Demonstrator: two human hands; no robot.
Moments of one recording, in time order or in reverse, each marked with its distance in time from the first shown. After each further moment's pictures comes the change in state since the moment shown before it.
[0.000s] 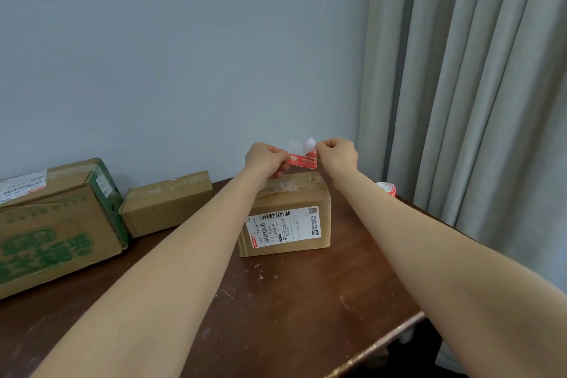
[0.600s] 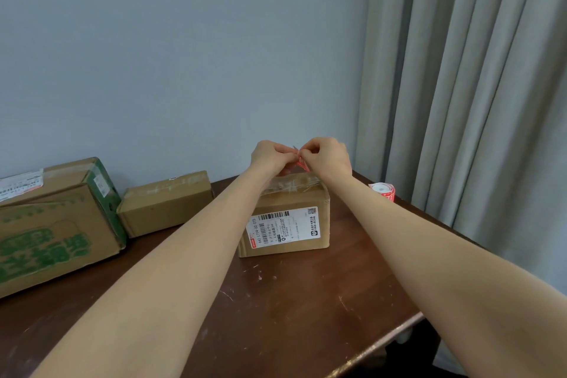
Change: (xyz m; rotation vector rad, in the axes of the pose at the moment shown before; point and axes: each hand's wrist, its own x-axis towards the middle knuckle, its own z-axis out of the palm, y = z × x) left_hand -0.005 0.006 0.006 -0.010 -0.082 0.066; right_hand -0.008 -0.004 0.004 -0.314 -0.084 -0.303
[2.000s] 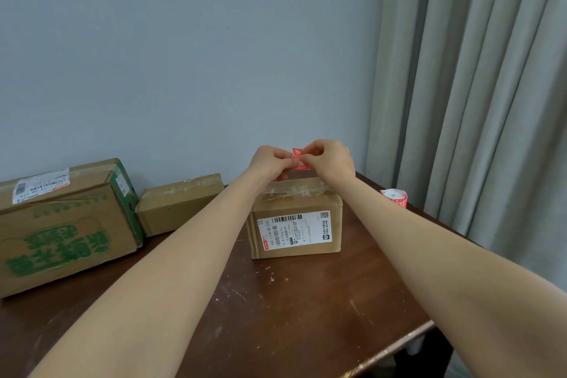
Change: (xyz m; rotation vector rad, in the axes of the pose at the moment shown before) left_hand -0.006 -0.007 -0.030 0.007 -0.053 0.059; right_hand -0.001 -0.017 0.007 0.063 -0.061 0.013
